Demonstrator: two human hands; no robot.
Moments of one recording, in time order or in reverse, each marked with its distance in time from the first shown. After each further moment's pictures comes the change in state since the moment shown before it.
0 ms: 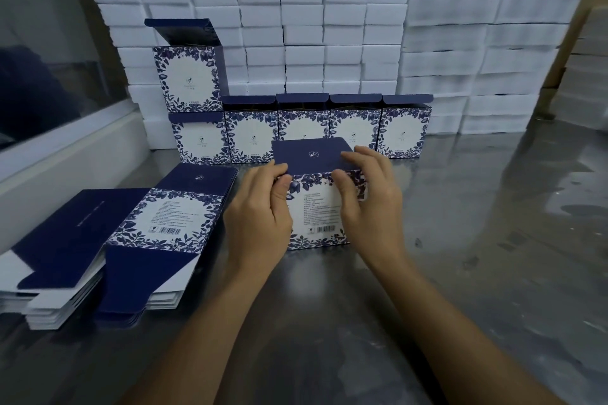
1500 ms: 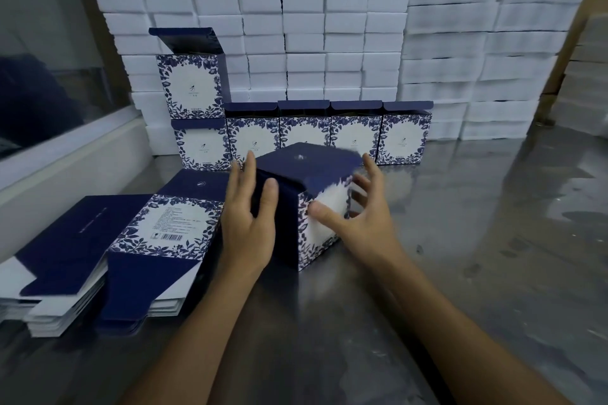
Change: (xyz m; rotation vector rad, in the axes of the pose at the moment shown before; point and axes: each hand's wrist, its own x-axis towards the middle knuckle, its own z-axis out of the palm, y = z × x) left_hand -0.003 -0.030 0.003 -0.362 -0.112 -0.363; right_hand -0.007 0.013 -0.001 0.378 -0.319 0.431
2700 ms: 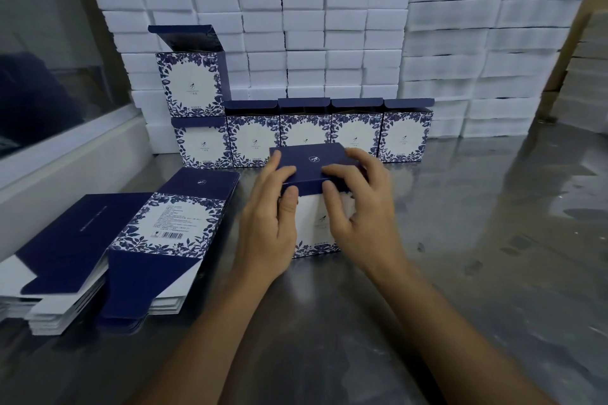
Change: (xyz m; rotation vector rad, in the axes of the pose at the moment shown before) left_hand -0.009 0.018 0.009 0.198 -0.049 0.321; right_hand -0.003 -0.017 0.011 -0.443 0.226 -0.498
